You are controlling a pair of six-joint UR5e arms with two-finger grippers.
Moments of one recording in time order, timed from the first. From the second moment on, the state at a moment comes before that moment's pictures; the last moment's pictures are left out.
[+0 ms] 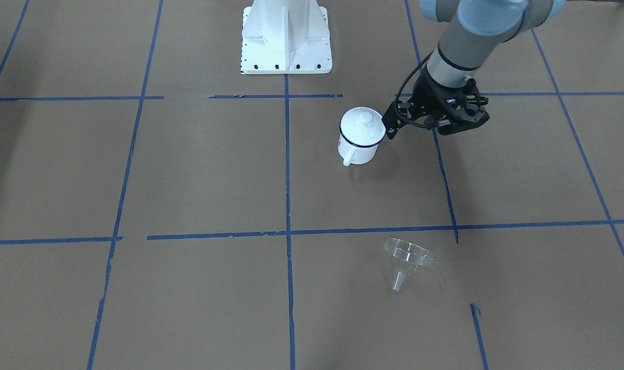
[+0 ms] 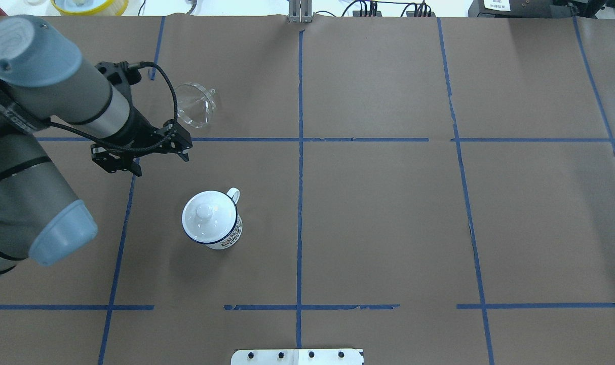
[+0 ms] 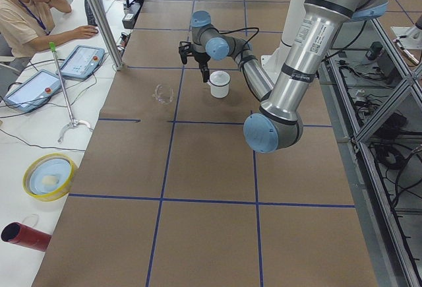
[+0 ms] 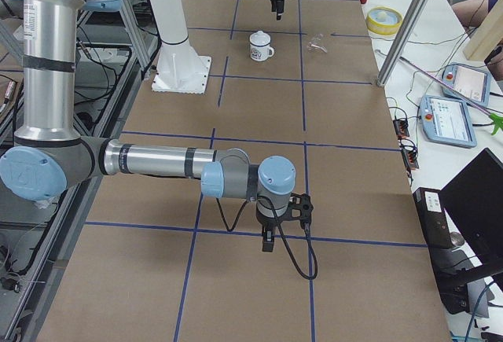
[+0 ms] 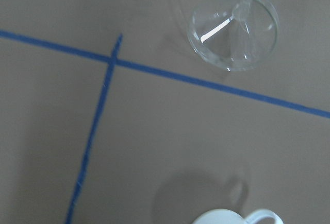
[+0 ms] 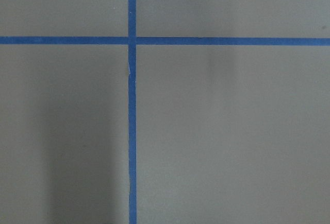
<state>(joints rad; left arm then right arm) -0.74 -2.02 -1.98 -1.46 -2.10 -1.36 1.57 -1.68 1.66 -1.57 2.29 0.01</state>
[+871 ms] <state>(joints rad) -0.59 -2.07 -1.97 -1.42 -2.02 -1.51 1.57 -1.68 1.66 -1.57 2.29 0.01</state>
